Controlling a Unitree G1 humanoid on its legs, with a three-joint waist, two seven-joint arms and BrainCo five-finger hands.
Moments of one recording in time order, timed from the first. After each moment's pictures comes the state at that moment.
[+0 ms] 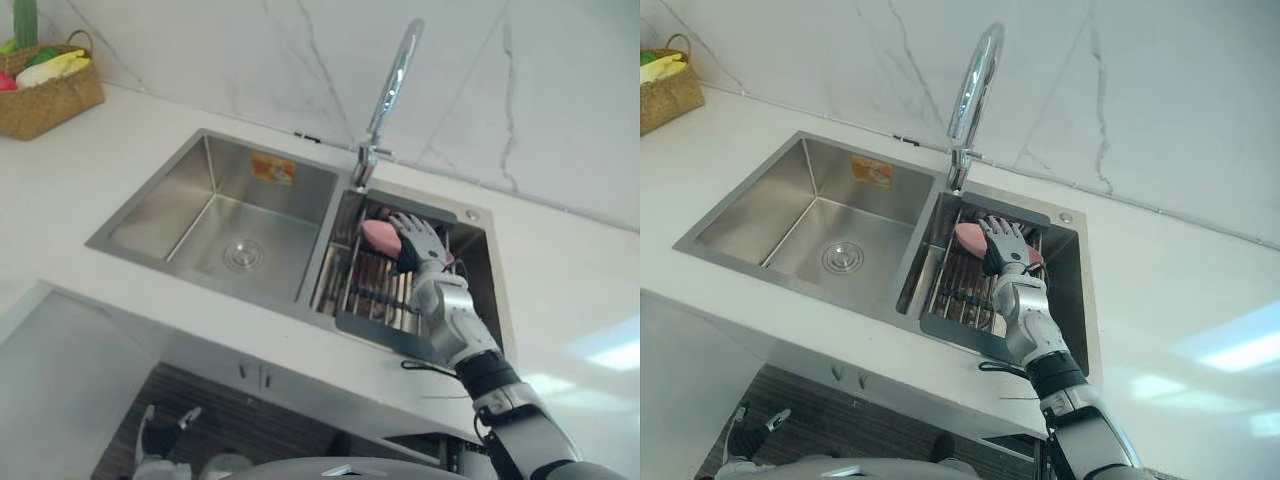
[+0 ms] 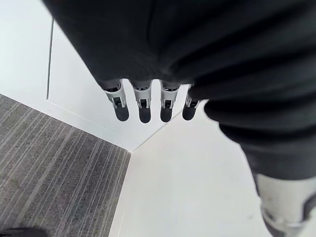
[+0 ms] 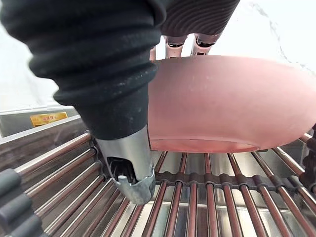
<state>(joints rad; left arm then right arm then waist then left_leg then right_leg) 0.24 0.15 0.15 0.91 0.16 -0.32 0.32 -0.40 -0.39 0.27 0.32 -0.91 0.23 -0.07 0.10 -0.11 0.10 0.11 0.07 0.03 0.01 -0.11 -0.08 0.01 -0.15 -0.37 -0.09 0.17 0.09</state>
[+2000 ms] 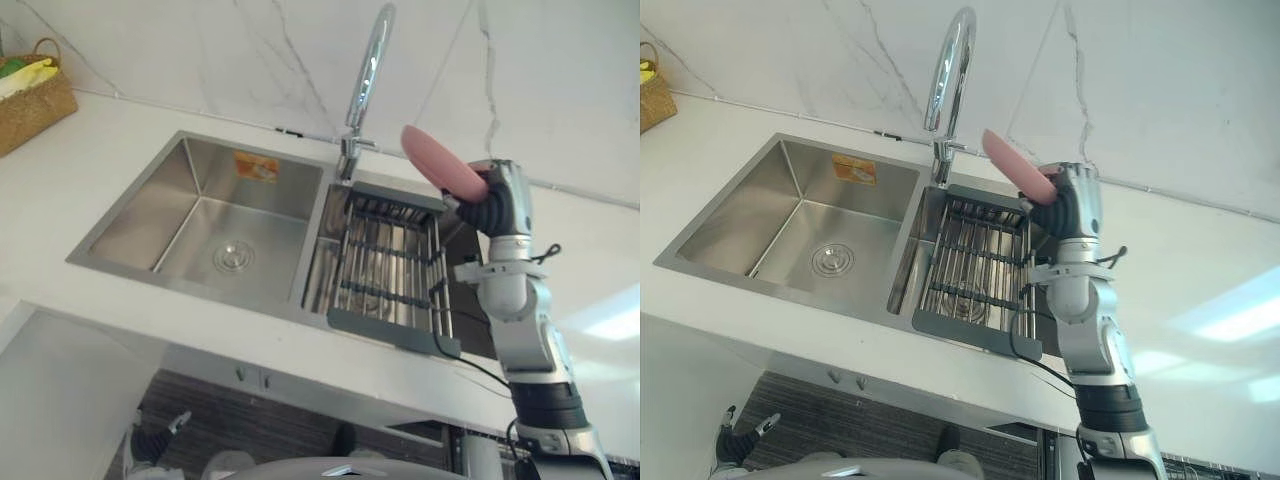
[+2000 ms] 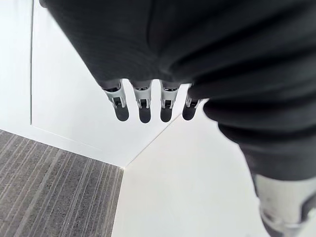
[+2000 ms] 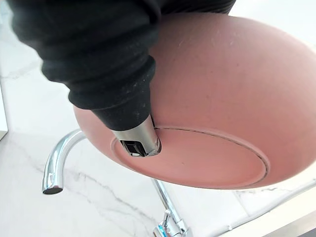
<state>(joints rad) 0.29 0.12 0.21 0.88 0.24 -0.34 0.37 -0.19 -0.47 -0.09 -0.26 -0.55 -0.01 -0.23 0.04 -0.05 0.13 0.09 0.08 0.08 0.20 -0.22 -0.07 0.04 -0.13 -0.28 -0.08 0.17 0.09</state>
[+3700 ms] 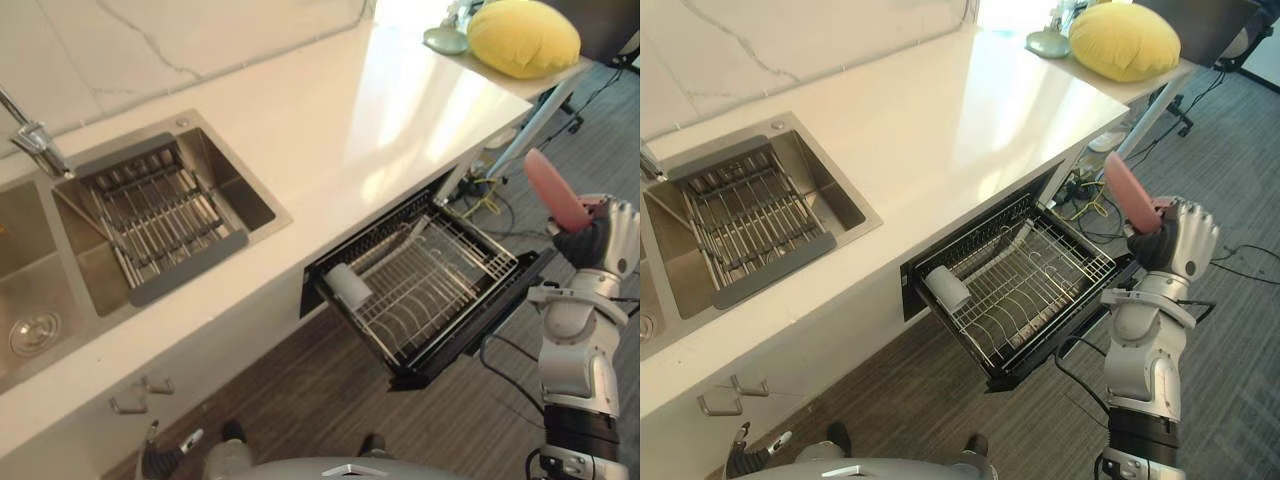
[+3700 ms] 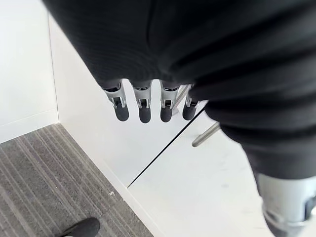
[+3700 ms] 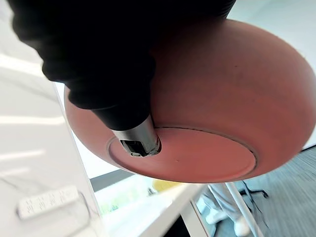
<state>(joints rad) 0.31 0.10 0.21 0.91 0.27 -0.37 0.29 -0.10 -0.44 -0.36 -0.08 -0.71 0.11 -0.34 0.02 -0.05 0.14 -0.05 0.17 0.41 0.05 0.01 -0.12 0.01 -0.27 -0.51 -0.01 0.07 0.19</state>
